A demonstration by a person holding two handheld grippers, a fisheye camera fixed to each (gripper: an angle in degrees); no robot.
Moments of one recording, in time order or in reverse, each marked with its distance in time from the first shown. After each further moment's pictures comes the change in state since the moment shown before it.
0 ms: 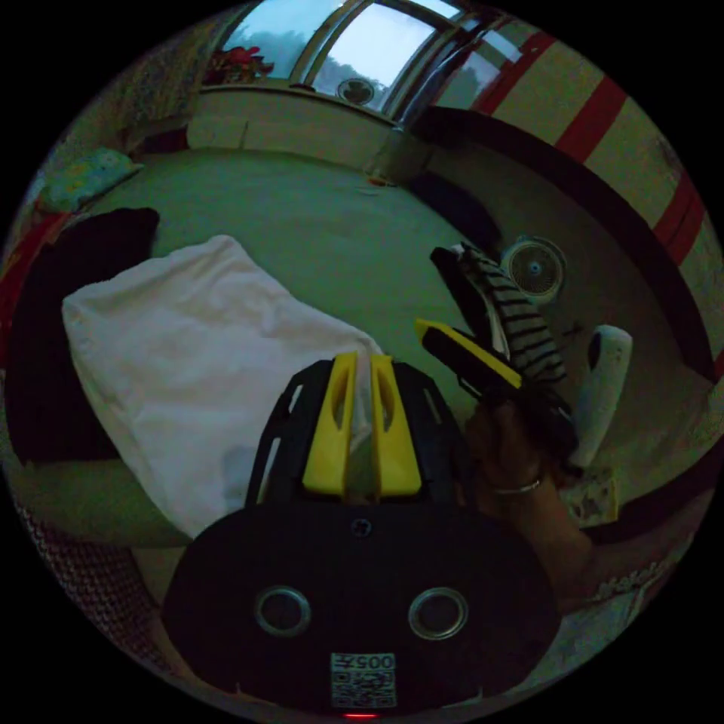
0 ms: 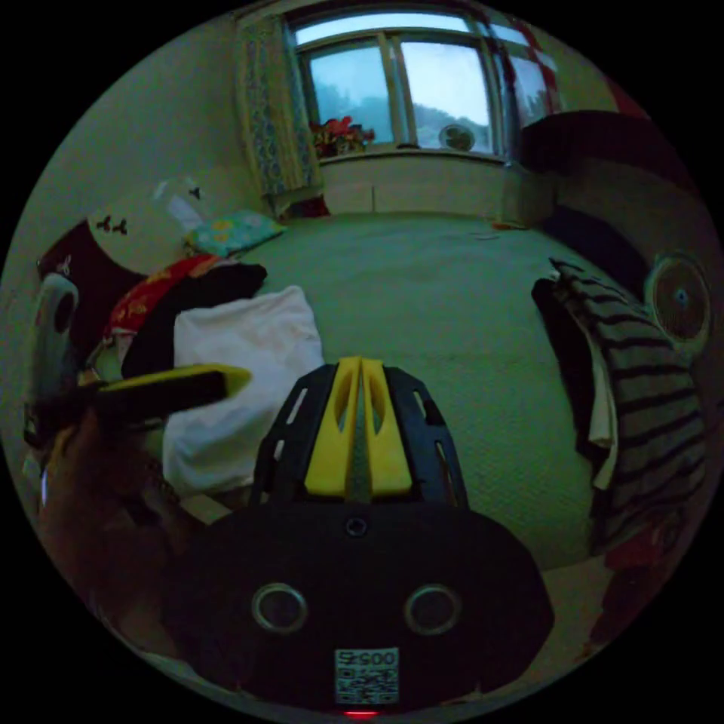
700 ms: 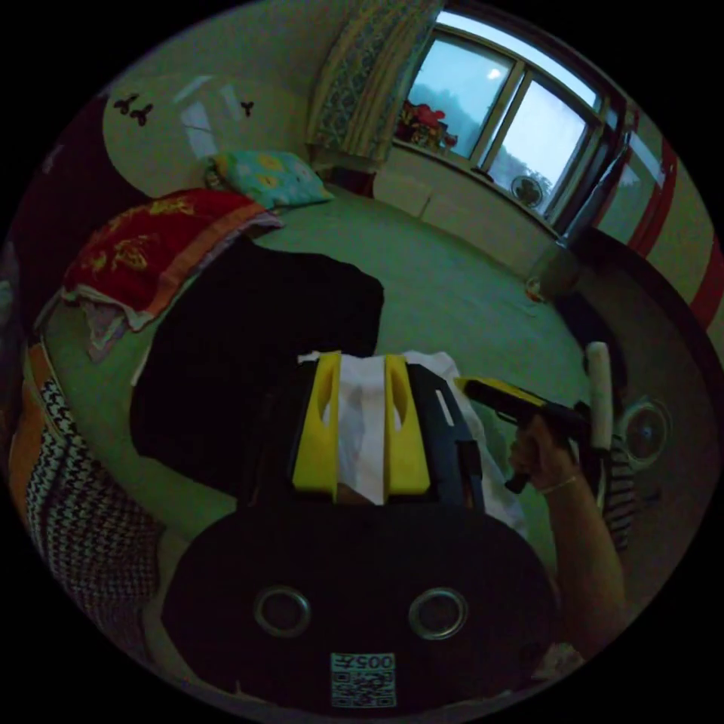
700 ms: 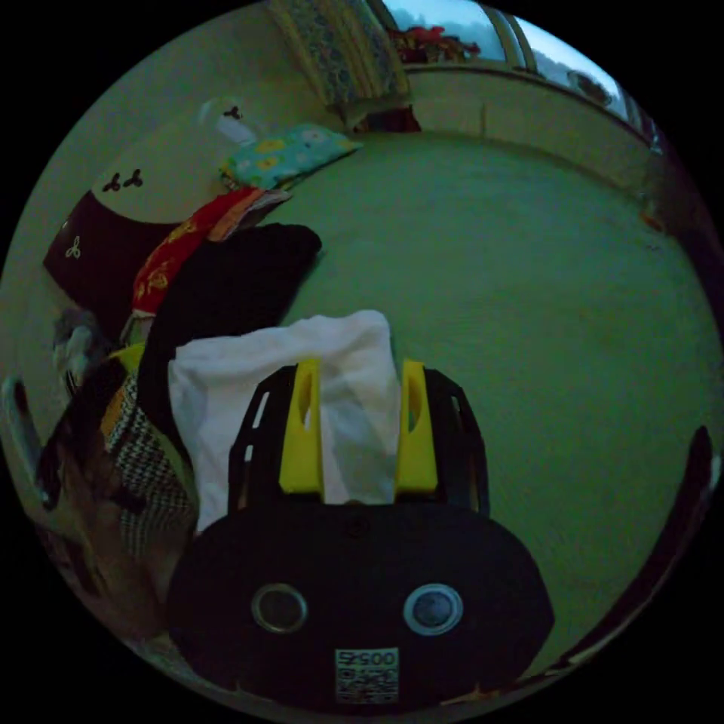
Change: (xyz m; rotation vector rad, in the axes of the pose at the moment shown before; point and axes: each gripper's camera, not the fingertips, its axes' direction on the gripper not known) left arm -0.192 -0.046 -0.152 0.280 -0.445 -0.378; right arm -0.080 -0.174 0.238 -0.422 -0.304 -0.154
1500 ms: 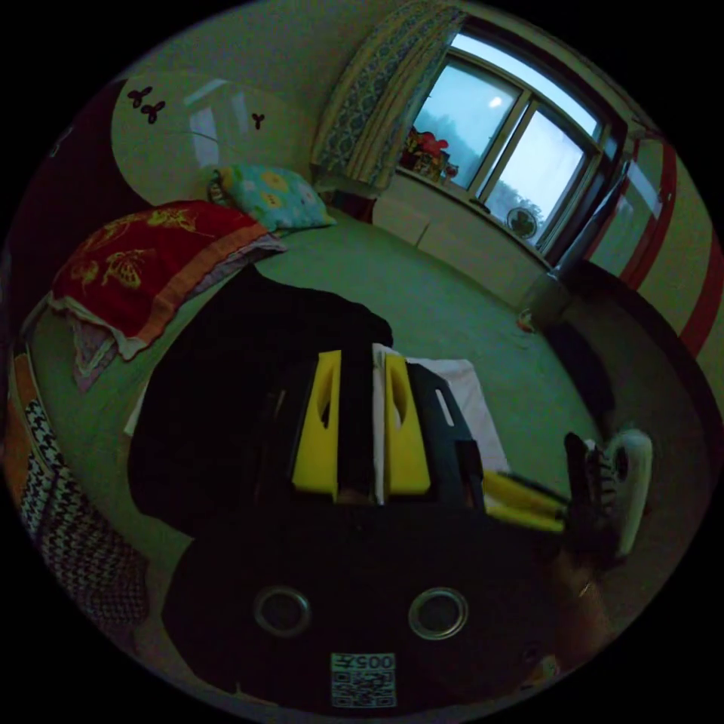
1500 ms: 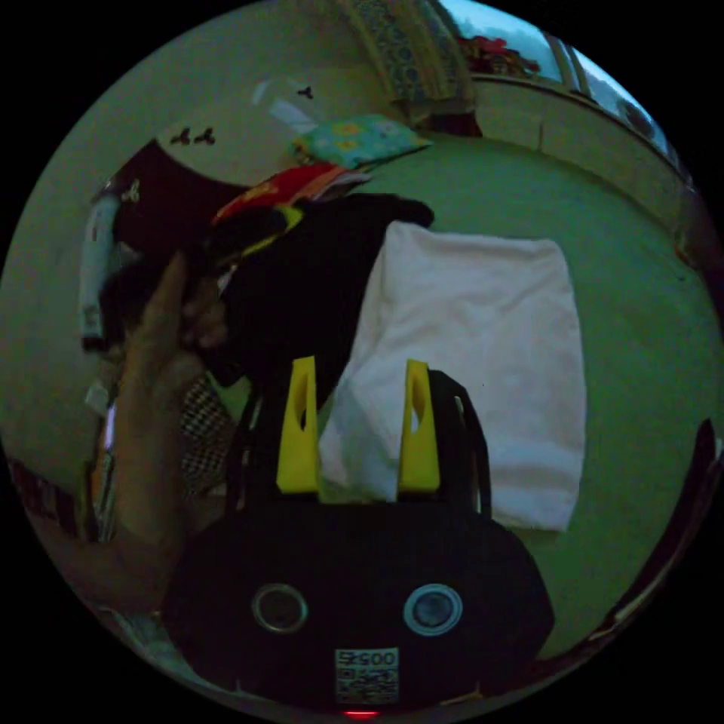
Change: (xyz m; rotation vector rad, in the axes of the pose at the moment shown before) left arm -0.042 -0.095 0.047 0.021 0.105 -0.031; right arm -0.054 0.017 -0.035 0.060 0.010 -0.166
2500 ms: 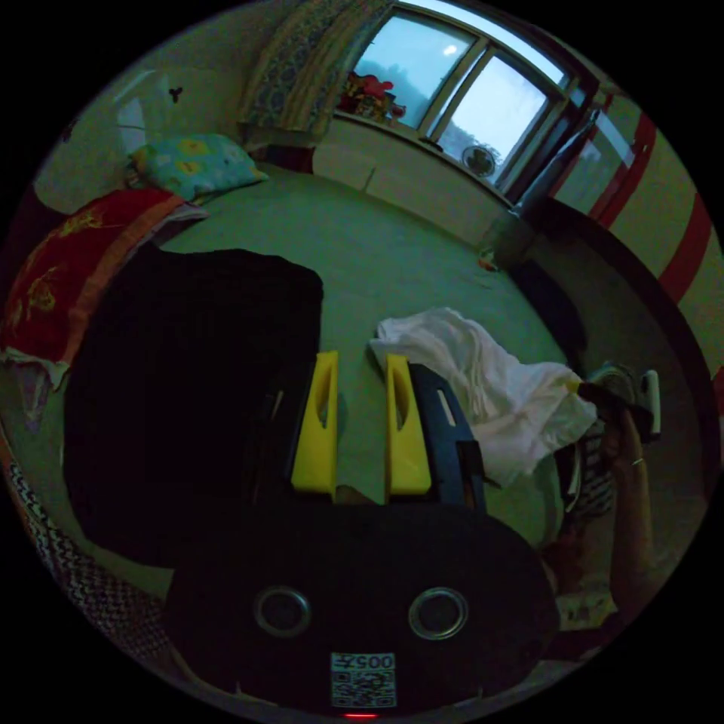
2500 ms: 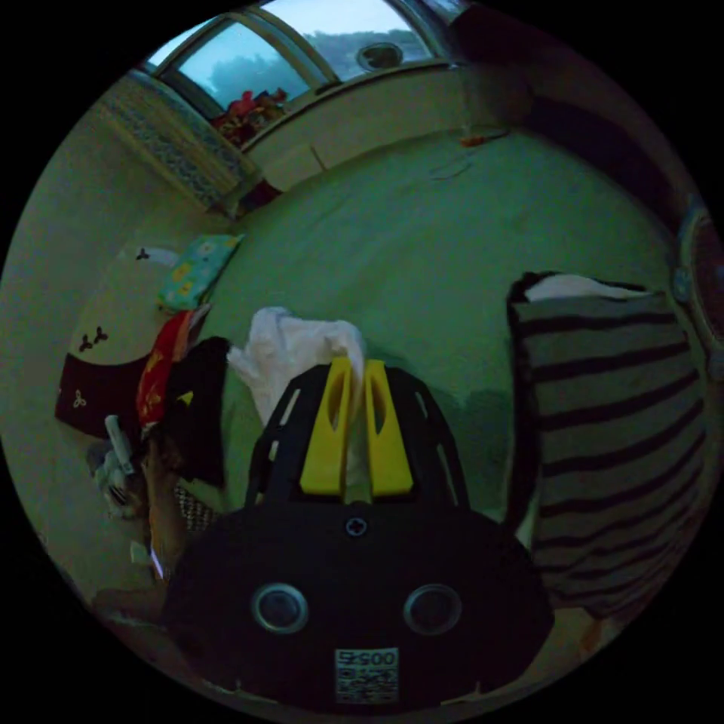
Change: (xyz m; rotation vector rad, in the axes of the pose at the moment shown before) left arm 0.198 -0.037 0.197 -0.202 0.180 0.178; right arm 0.379 -0.003 -0.211 0.118 0.092 0.649
